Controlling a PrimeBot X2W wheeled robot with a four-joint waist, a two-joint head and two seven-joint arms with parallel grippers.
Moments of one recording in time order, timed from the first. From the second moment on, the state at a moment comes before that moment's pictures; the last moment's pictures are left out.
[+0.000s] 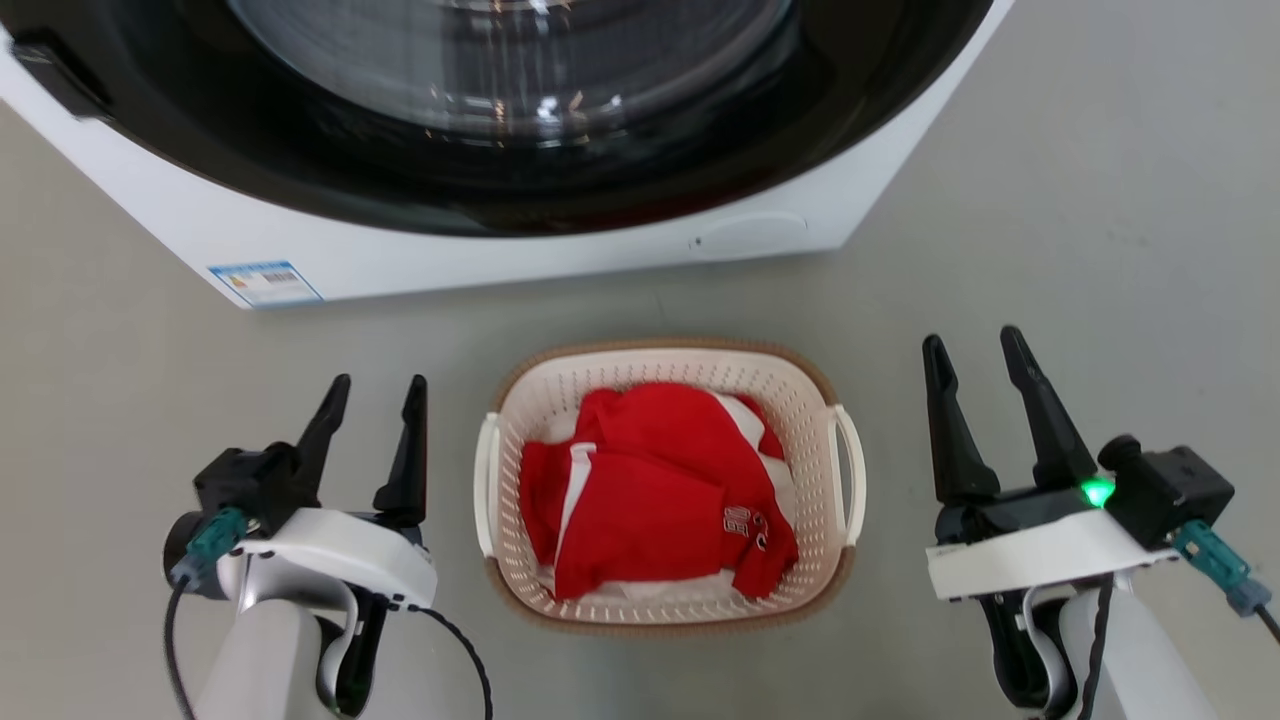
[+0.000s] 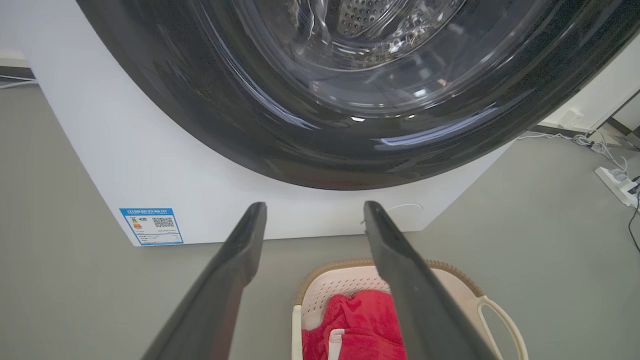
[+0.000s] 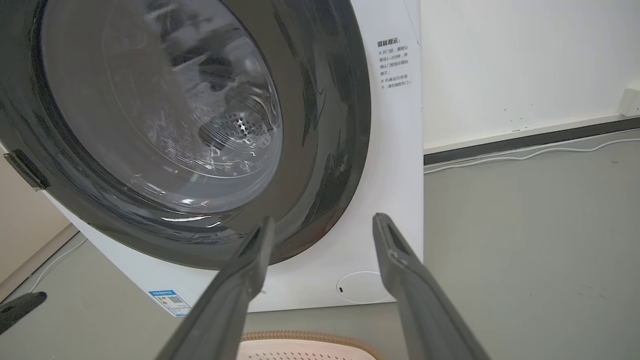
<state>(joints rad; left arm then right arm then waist) -0.28 0.10 -0.06 0.37 -0.29 -0.12 -0.26 -0.20 -0.06 0.05 0.15 0.26 0.12 -0.25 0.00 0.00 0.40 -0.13</state>
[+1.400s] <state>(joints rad) -0.75 0.20 -0.30 1.13 -0.51 -0.12 -0.26 -0.37 -0.05 0.10 0.10 0.37 0.12 -0.25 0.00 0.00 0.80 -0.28</state>
